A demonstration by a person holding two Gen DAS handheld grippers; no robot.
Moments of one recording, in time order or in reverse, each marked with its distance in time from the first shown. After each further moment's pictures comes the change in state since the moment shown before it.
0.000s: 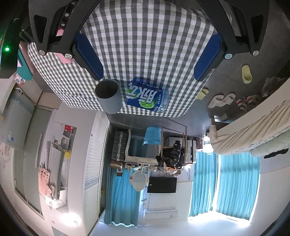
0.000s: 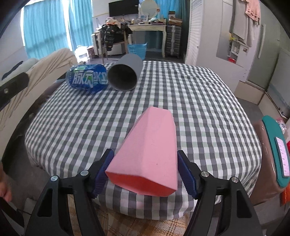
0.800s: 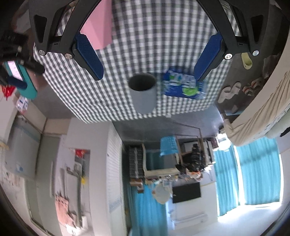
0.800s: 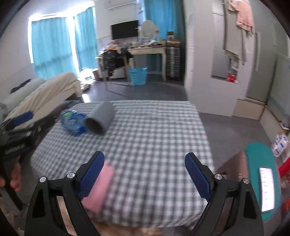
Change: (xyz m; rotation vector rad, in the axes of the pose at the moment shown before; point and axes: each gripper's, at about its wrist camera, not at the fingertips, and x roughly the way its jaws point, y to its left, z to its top) left arm 0.038 -0.113 0.040 0.204 0.149 -0.041; right arm -0.058 -0.123 0.057 0.019 -0.173 0.030
